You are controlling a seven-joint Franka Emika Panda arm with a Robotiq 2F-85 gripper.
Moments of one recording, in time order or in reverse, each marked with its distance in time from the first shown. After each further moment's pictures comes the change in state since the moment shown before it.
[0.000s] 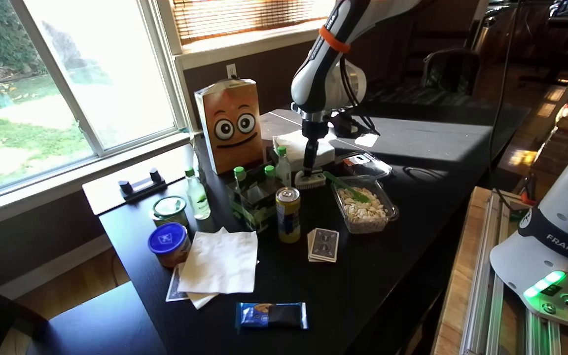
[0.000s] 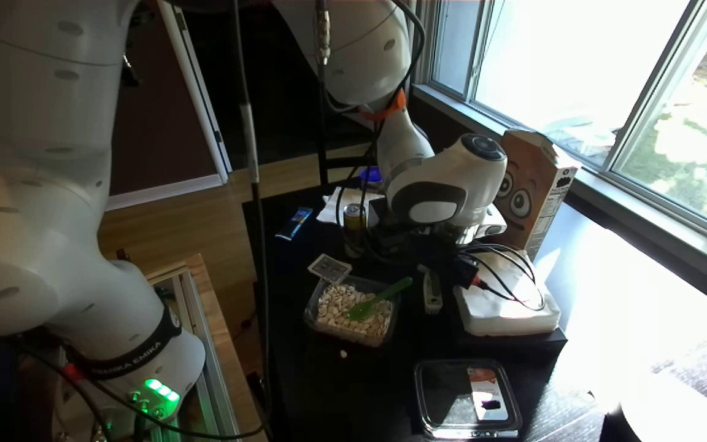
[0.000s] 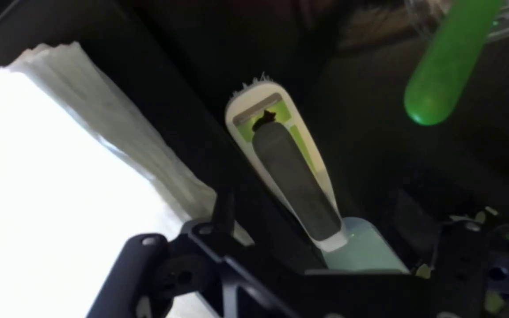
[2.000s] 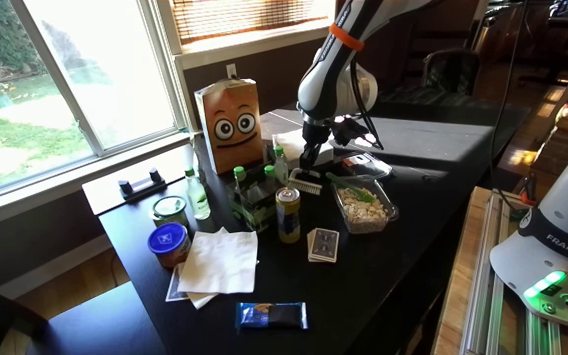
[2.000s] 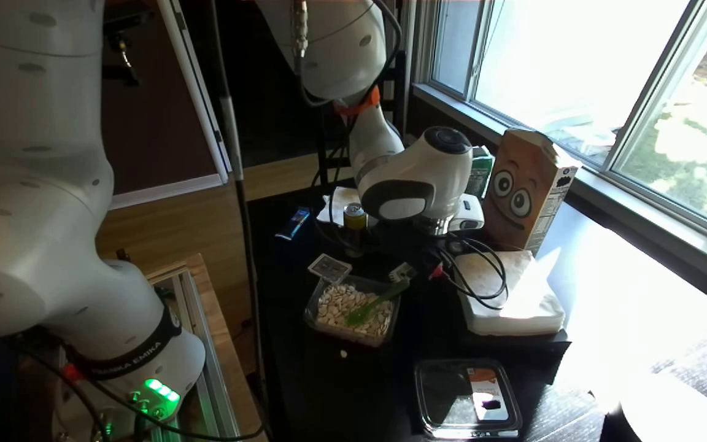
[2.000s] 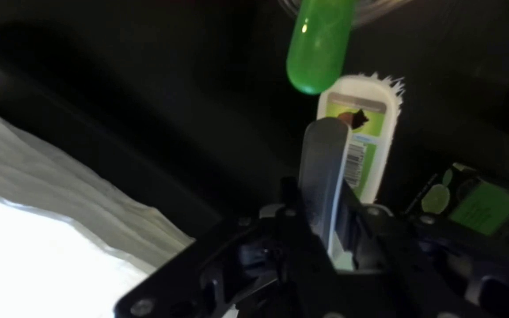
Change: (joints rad) arm -0.078 -0.071 0.136 -0.148 -0.005 0.179 0.236
